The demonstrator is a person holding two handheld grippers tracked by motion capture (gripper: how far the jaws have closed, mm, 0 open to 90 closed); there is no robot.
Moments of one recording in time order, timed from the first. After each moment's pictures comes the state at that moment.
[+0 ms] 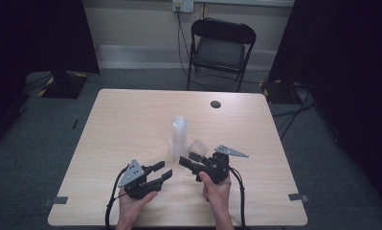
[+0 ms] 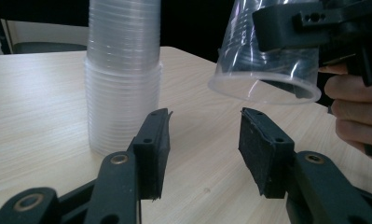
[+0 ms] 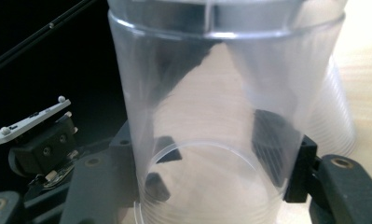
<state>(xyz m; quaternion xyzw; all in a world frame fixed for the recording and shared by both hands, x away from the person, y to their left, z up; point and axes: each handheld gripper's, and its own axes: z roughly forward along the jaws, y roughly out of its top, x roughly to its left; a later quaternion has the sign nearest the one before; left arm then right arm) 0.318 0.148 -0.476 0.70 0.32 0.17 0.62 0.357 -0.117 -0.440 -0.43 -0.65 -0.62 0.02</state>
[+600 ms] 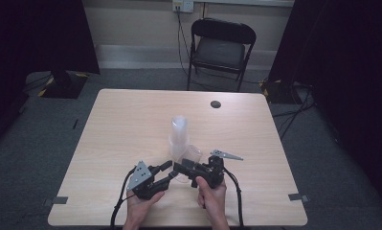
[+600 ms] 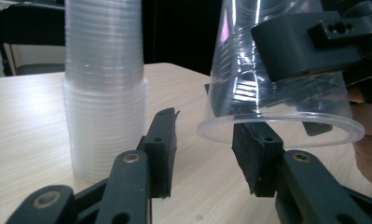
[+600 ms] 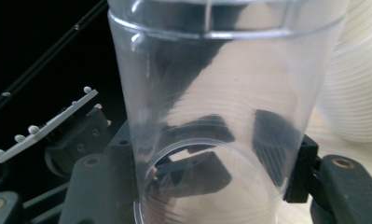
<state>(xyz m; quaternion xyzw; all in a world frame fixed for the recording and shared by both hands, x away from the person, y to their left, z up) 0.318 0.128 -0.480 0.68 0.30 0.20 0.64 0.349 -0.106 -0.446 -0.43 -0.64 -0.63 0.10</state>
